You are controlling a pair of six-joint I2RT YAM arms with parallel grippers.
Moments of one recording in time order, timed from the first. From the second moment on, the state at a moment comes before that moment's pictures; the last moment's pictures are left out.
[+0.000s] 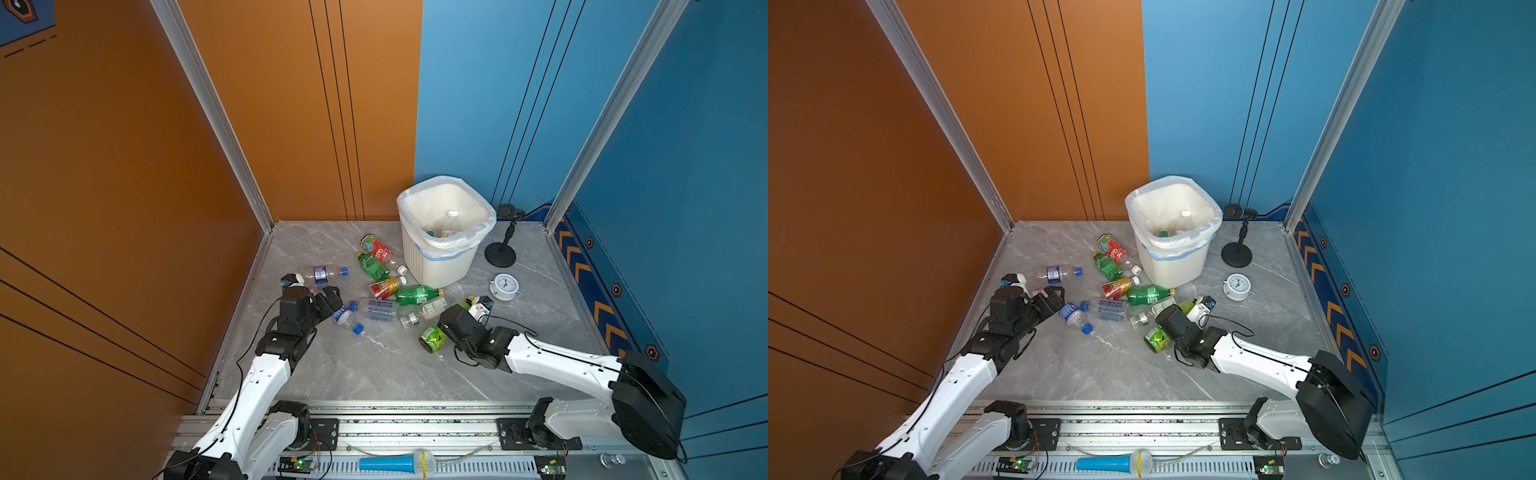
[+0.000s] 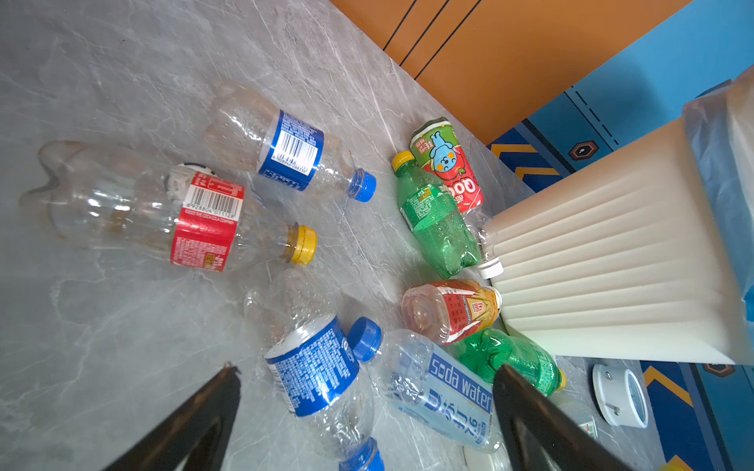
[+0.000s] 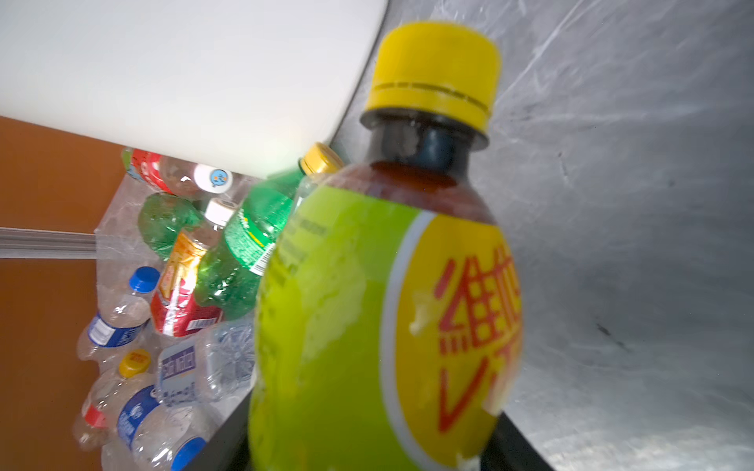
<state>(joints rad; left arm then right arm) -0.13 0.91 0.56 -0.21 0.00 -0.71 0.88 1.25 0.70 -0.31 0.50 1.38</state>
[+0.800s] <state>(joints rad) -0.10 0.91 0.55 -0.25 0.01 -0.73 0.67 1.14 1.30 -0.30 0.70 0.38</state>
